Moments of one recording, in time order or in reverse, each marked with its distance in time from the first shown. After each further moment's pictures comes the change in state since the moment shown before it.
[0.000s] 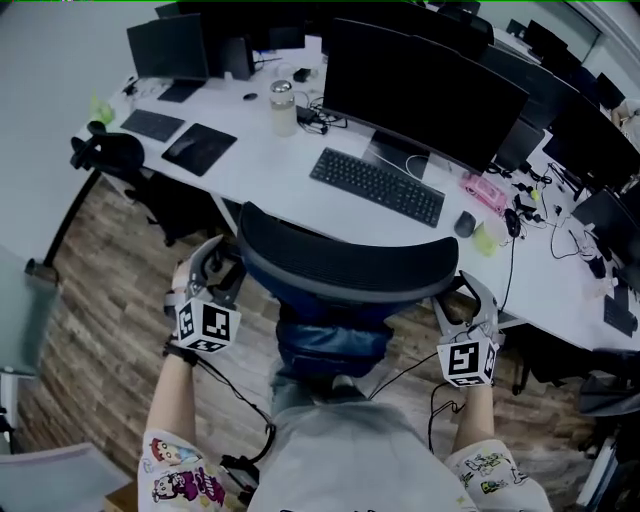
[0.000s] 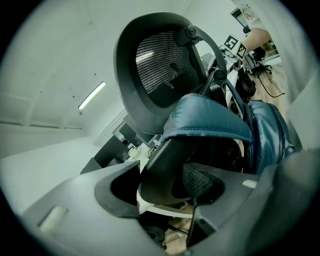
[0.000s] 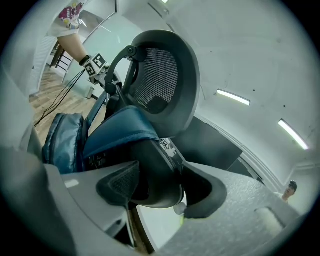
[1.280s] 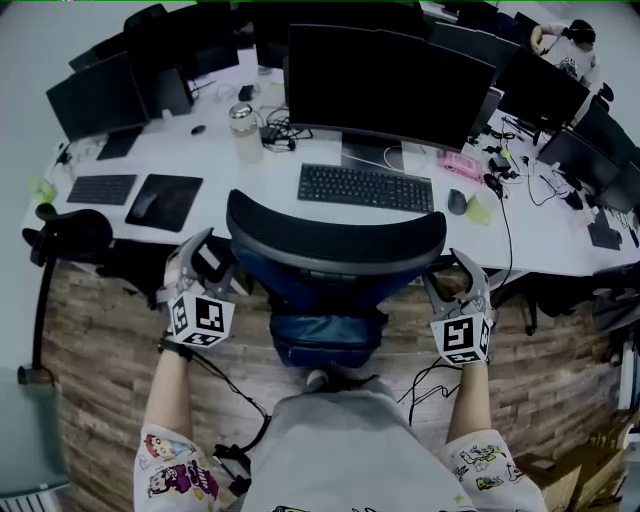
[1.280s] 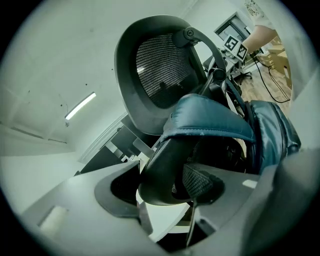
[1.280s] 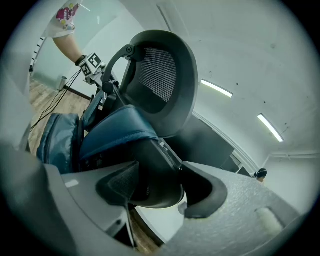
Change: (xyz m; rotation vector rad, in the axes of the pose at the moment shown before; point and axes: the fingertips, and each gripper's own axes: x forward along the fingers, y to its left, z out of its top) left arm 0.110 0.102 -0.057 0.099 -0.219 -0.135; right arm 0.069 0.034 0.067 0.114 0.164 -0.229
